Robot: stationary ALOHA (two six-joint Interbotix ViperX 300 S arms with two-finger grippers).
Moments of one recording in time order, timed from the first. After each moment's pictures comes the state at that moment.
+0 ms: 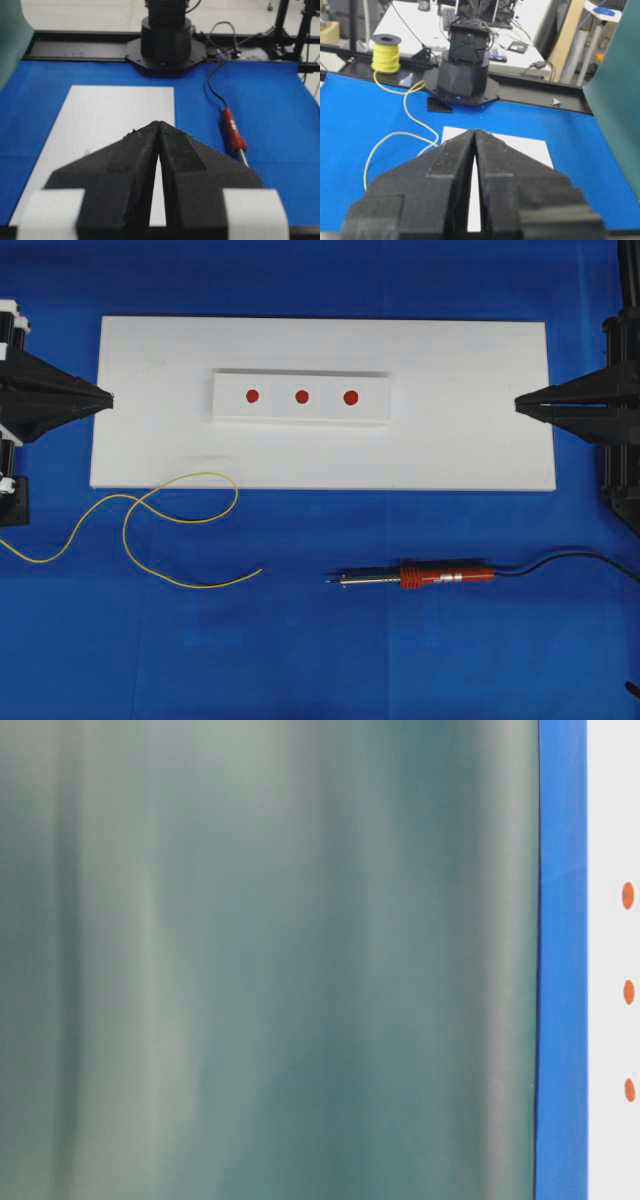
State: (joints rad) left arm 0.00 -0.97 1.18 0.00 -0.29 0.00; right arm 0.00 -0.97 1.17 0.00 -0.29 0.00
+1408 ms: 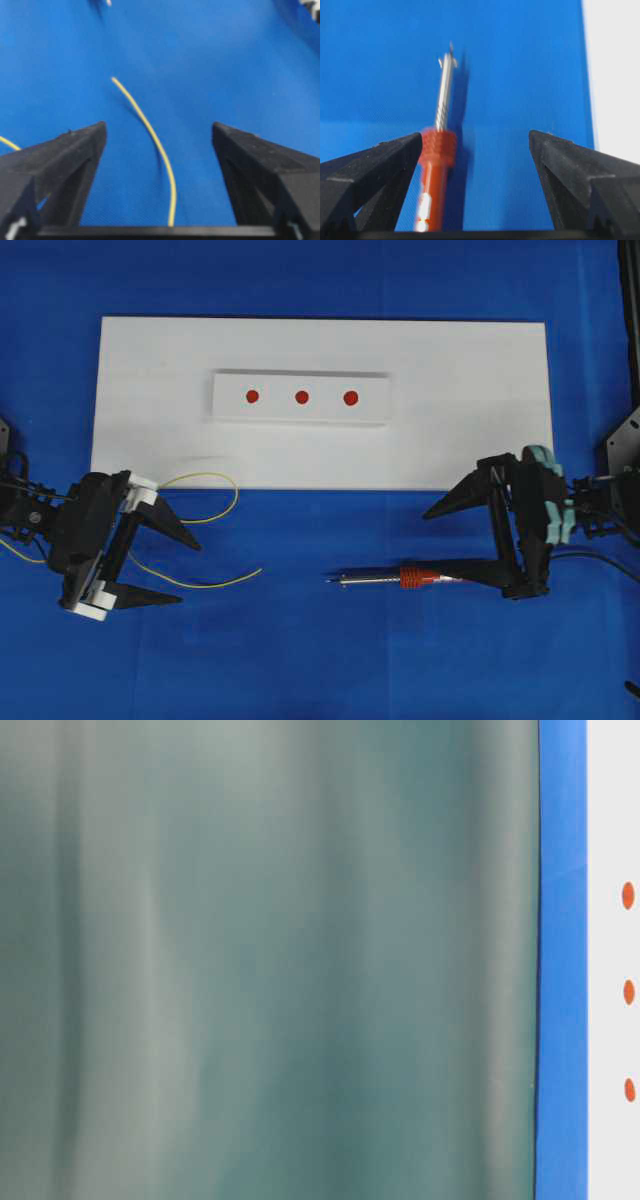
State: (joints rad) left arm -0.38 -0.06 1.18 0.00 -0.75 -0.13; right arm 0.38 -0.08 1.23 0.29 -0.74 0.21
